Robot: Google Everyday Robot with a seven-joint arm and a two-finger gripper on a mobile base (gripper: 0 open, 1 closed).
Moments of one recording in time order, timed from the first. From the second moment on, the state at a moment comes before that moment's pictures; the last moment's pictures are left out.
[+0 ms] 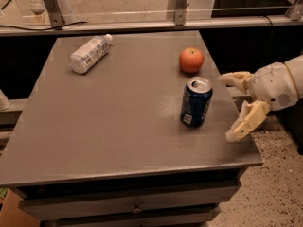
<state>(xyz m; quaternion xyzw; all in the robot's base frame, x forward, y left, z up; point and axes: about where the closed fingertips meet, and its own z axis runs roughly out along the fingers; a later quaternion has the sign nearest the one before) 0.474 -0.175 0.864 -0.58 0.68 0.29 0.34</state>
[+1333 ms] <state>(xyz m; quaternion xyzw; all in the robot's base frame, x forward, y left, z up) 0.480 -0.079 0.820 -0.57 0.62 0.42 0.34</state>
